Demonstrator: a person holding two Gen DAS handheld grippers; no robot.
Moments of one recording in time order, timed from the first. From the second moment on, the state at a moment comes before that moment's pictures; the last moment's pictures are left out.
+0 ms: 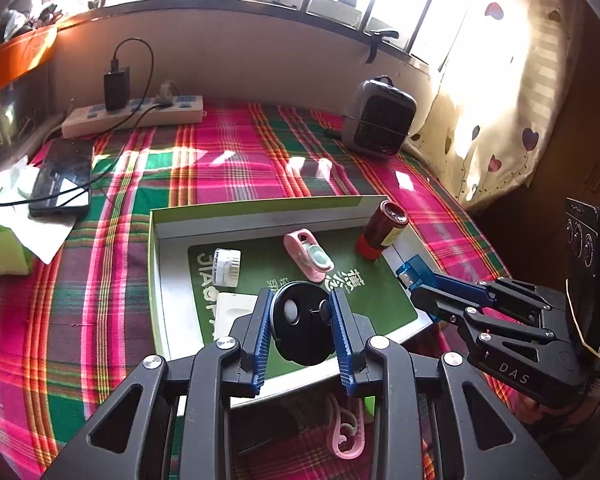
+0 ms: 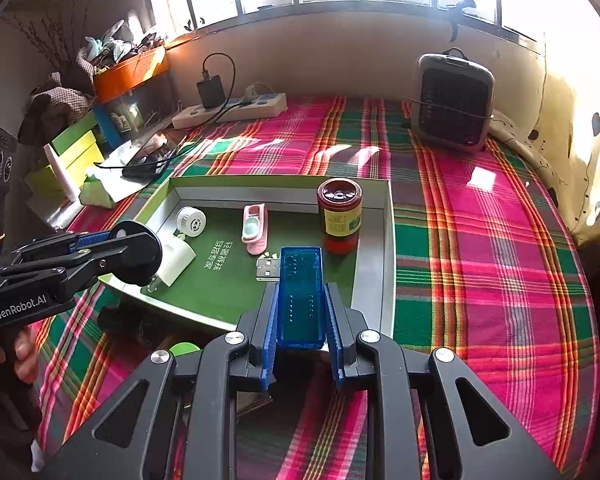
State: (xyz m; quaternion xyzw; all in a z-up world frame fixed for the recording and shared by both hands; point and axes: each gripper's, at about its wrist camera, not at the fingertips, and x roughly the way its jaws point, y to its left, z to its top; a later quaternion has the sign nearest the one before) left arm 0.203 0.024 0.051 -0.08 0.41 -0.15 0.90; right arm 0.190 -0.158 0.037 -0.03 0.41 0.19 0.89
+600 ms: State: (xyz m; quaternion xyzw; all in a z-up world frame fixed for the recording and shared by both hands) left arm 0.242 0.010 0.027 -0.06 0.43 -0.15 0.89; right arm 0.217 -0.145 0.015 -0.04 0.43 0.18 0.88
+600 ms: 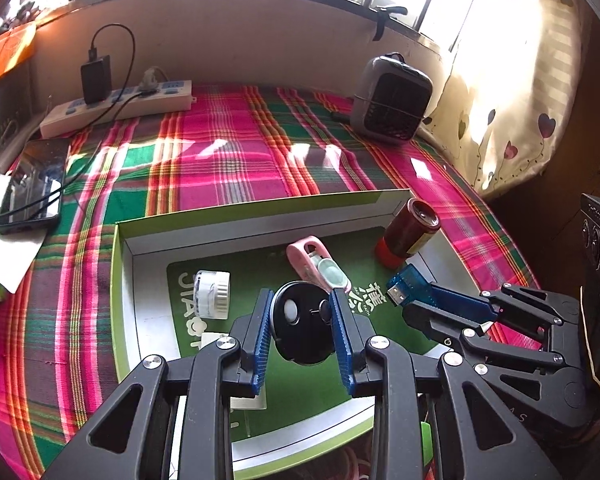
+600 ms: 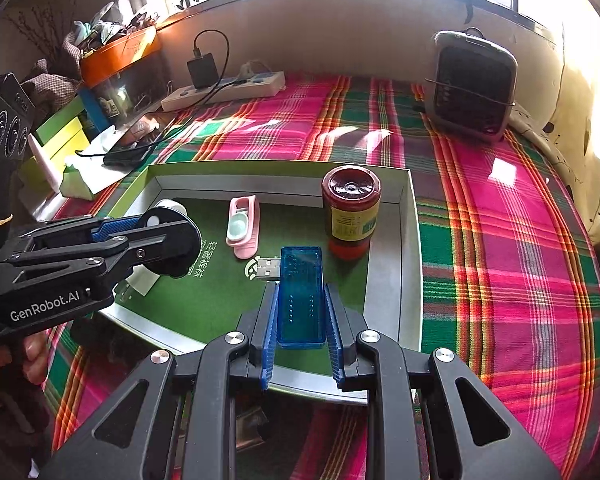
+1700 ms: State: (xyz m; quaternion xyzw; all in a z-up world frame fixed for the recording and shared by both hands) left arm 0.255 -0.002 0.012 -0.04 0.45 -0.14 0.88; right arm 0.222 -0.145 0.004 -0.05 0.43 0.17 0.88
